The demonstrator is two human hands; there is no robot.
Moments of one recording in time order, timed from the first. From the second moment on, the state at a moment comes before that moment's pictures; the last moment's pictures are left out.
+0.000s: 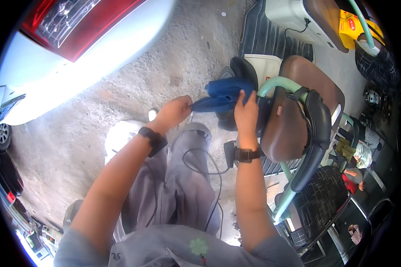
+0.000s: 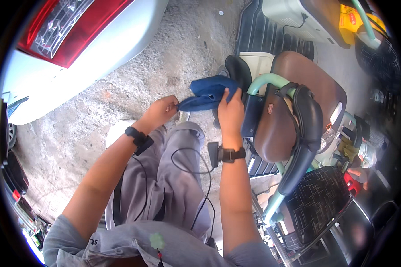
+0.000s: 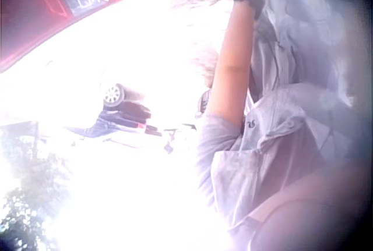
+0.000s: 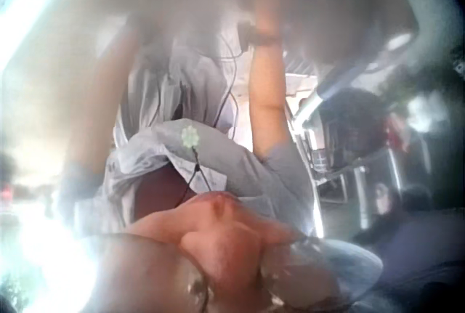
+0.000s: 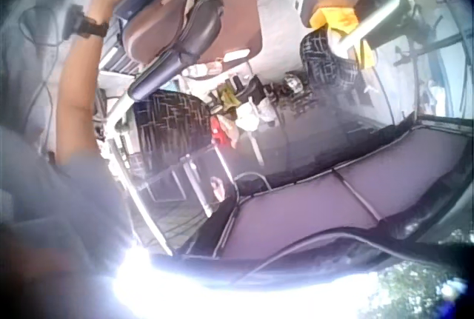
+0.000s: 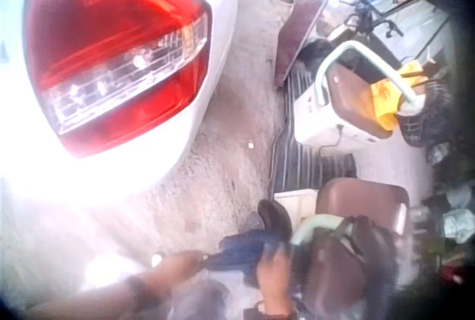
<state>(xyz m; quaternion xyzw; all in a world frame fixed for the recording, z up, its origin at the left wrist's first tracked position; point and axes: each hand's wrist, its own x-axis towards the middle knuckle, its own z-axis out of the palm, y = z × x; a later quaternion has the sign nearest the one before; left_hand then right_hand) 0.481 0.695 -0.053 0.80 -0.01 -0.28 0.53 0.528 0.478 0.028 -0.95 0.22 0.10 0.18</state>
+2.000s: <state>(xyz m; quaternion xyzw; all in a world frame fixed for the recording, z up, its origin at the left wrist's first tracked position) 0.793 0.596 0.058 0.82 -0.25 -0.24 0.45 0.847 0.345 0.109 -0.92 -0.16 0.26 0.26</state>
